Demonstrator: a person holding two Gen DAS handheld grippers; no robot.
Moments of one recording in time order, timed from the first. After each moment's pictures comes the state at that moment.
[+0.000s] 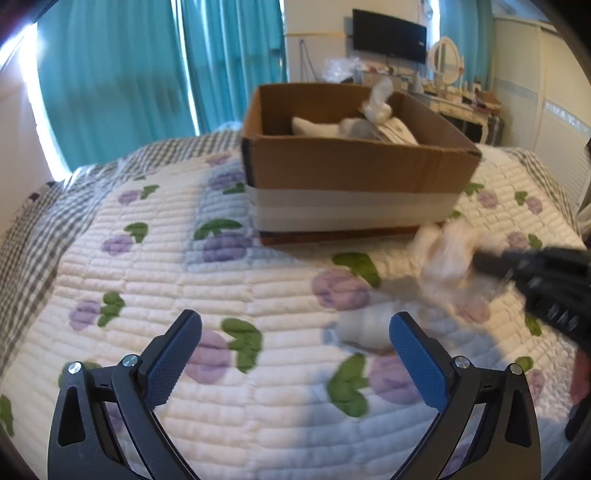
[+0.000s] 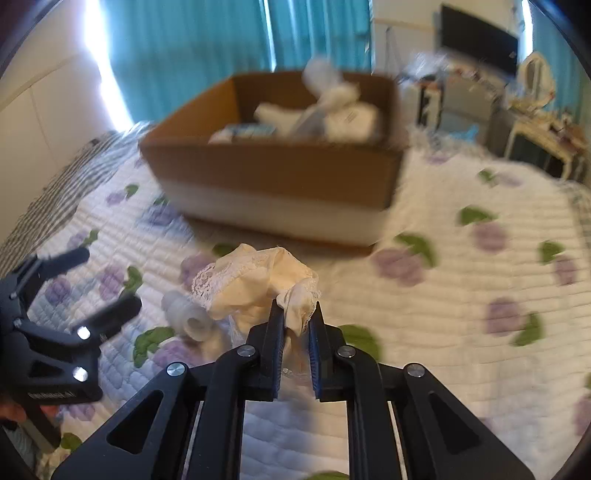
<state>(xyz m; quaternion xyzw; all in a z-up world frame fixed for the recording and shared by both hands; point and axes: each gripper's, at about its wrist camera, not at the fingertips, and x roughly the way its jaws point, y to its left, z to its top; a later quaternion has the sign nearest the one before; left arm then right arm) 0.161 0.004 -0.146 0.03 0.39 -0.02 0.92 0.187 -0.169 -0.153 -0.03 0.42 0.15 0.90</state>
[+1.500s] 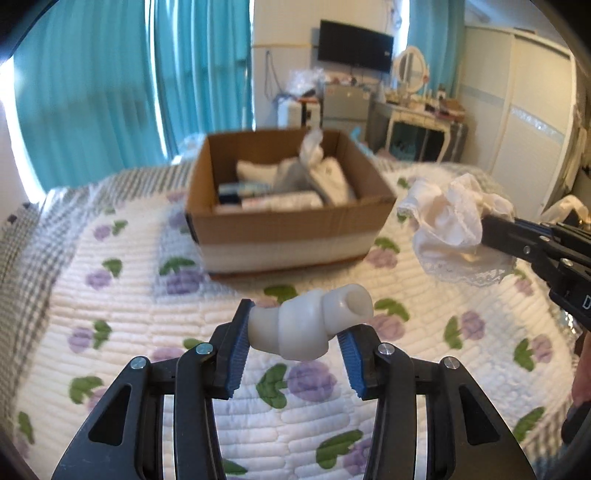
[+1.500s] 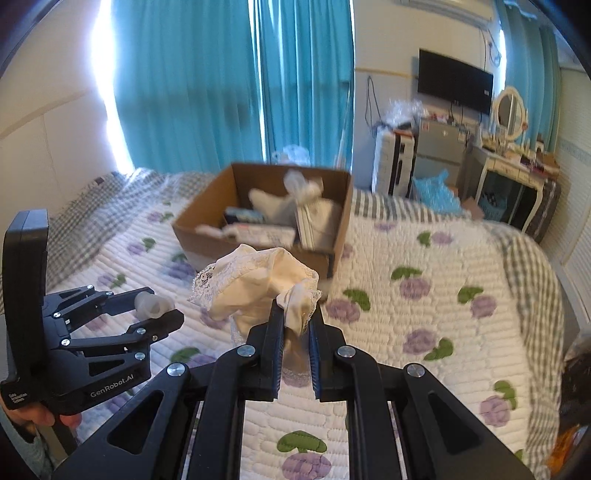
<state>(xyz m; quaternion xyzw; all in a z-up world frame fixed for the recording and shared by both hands) 0.145 -0.023 -0.076 0.02 0.37 -0.09 0.92 0.131 -0.190 -0.044 -0.03 0.34 0.13 0.93</state>
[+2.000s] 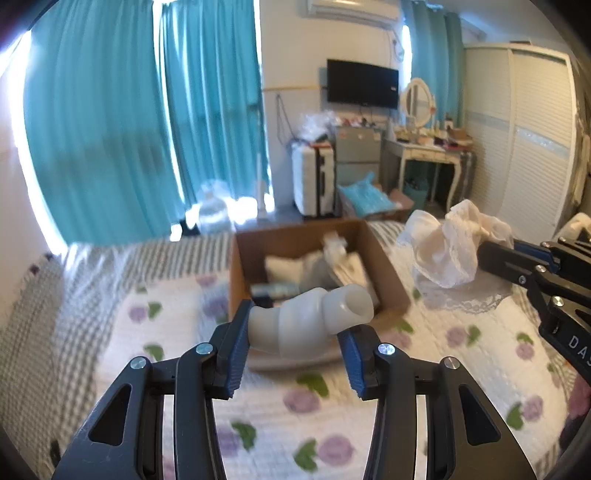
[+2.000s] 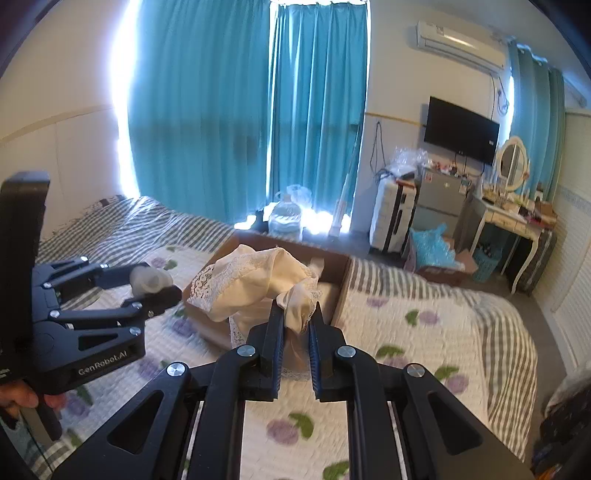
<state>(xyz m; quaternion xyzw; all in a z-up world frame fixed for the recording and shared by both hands) 0.191 -0.014 0.003 0.04 0.30 -0.06 0.95 0.163 -0.173 0.029 -0.08 0.27 0.14 0.95</state>
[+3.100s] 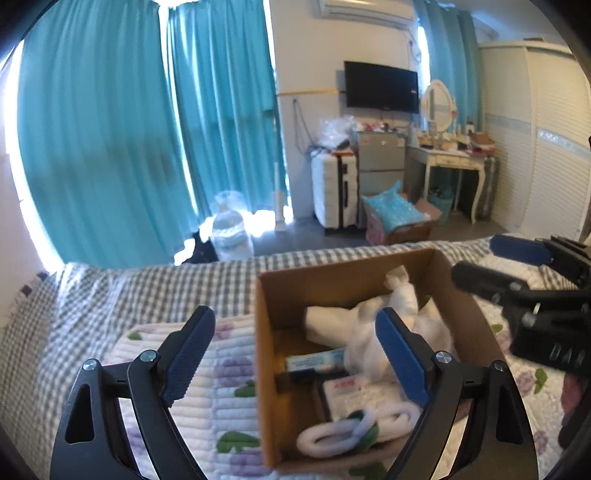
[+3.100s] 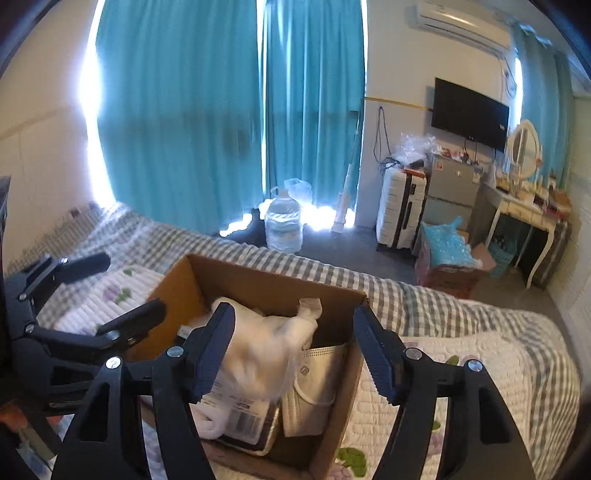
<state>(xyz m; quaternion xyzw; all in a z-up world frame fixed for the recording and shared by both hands) 0.299 0.016 -0.032 0.05 0.28 -0.03 0.96 0.331 -0.159 -0.031 -0.04 0.29 0.14 0.94</state>
